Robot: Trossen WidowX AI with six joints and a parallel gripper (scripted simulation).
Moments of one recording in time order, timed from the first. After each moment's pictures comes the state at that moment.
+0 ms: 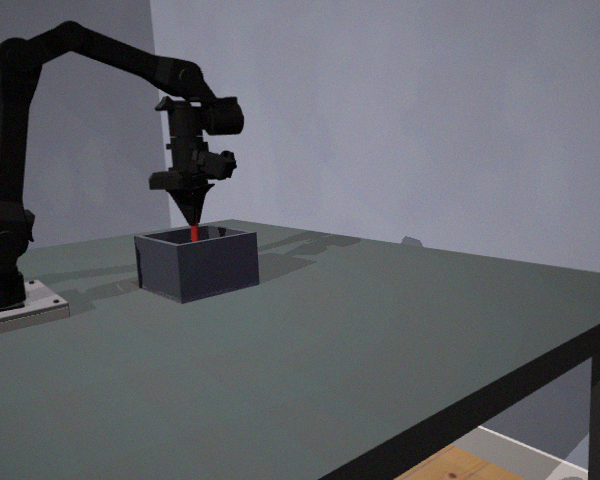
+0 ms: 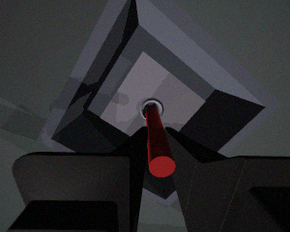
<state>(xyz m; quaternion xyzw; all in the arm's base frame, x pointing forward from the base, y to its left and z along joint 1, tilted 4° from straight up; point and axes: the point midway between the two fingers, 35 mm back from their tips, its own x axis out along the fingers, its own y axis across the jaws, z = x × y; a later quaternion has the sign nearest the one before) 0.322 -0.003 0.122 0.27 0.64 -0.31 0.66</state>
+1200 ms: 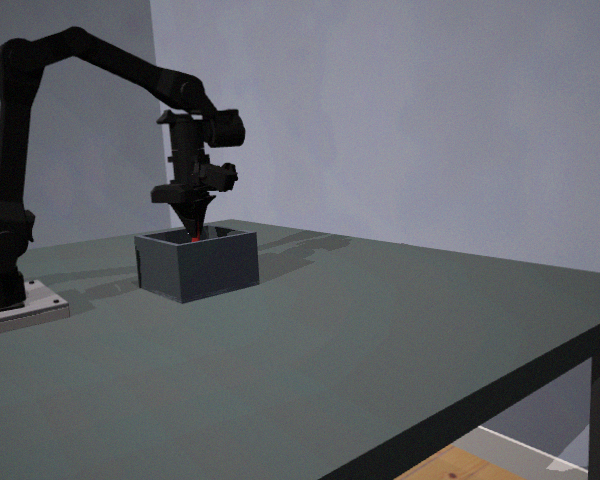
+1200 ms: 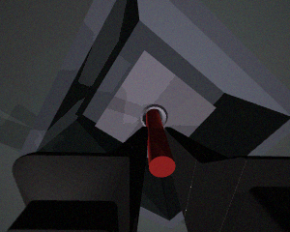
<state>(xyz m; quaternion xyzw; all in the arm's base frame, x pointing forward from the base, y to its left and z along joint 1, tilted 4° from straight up) 0.323 -0.004 0.100 0.27 0.64 -0.31 0.66</state>
